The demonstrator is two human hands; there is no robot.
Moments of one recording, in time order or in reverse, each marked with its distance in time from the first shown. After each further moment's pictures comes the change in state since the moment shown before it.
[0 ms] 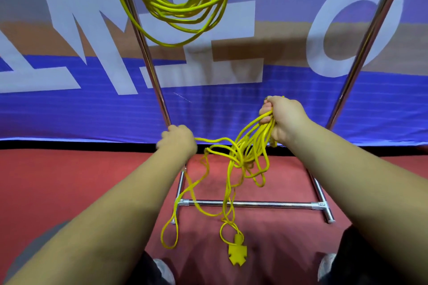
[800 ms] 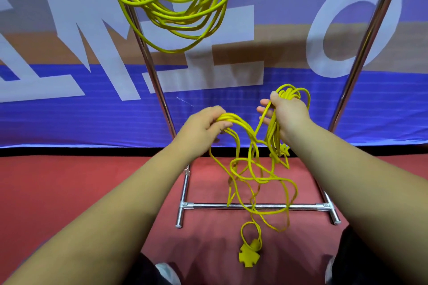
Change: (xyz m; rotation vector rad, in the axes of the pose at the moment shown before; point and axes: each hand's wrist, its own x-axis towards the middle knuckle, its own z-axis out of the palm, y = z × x) left_hand -0.047 0.023 -0.048 -0.755 0.083 0.807; right_hand 0.003 0.001 -0.006 -0.256 0.085 -0.249
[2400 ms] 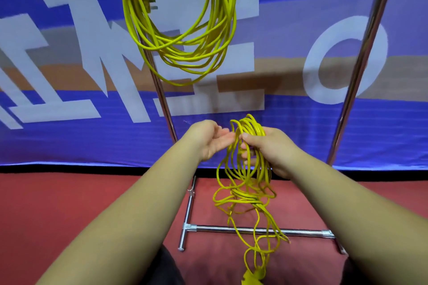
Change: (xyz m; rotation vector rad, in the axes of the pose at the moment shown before) left_hand 0.053 0.052 -0.006 -0.992 0.254 -0.864; right_hand -0.050 -0.013 0.006 -0.235 -0.492 0.021
